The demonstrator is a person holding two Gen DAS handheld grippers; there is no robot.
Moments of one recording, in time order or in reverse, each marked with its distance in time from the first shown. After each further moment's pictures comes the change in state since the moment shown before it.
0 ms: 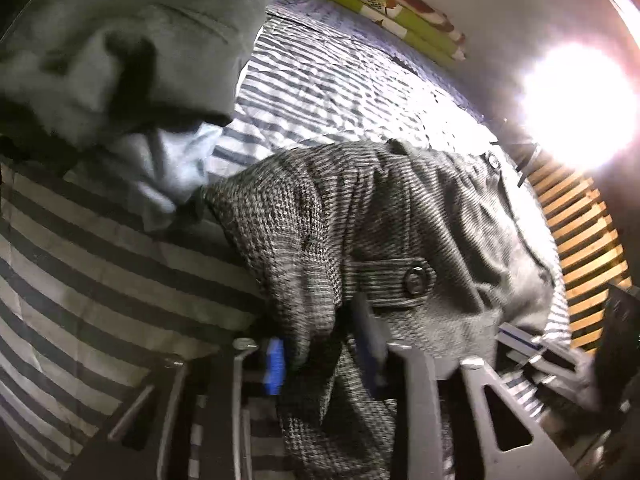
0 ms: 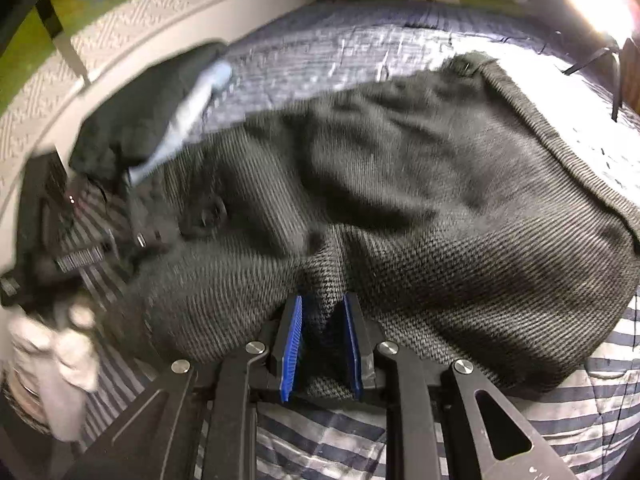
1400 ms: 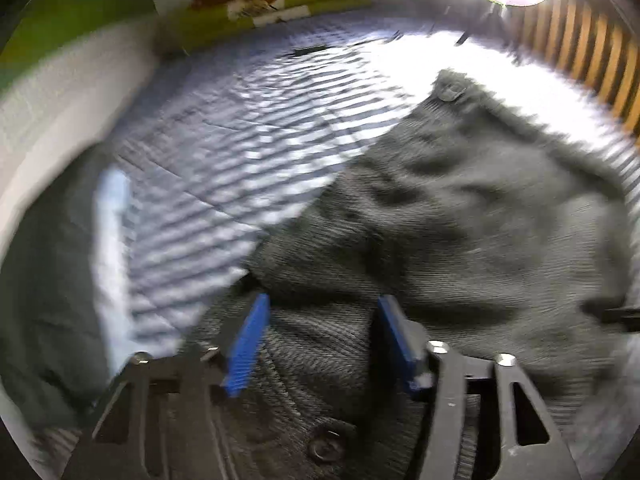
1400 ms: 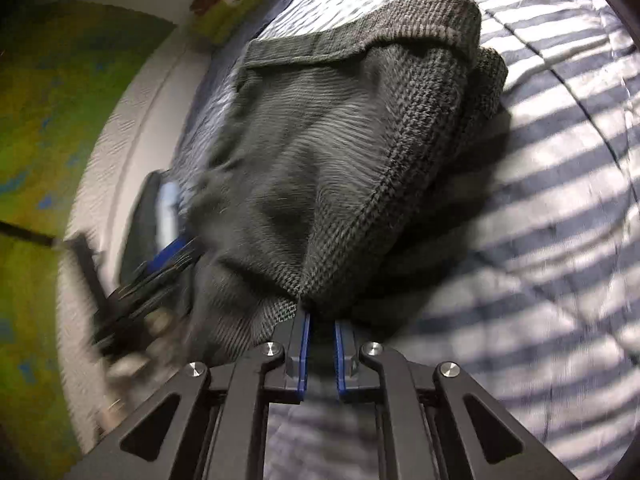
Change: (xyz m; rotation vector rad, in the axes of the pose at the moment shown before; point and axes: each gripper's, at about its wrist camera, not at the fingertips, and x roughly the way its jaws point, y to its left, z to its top) left arm 0.085 -0.151 0.040 0.657 -0.011 0.430; right arm -0.028 -0.148 -0.046 0.644 -0.033 0.377
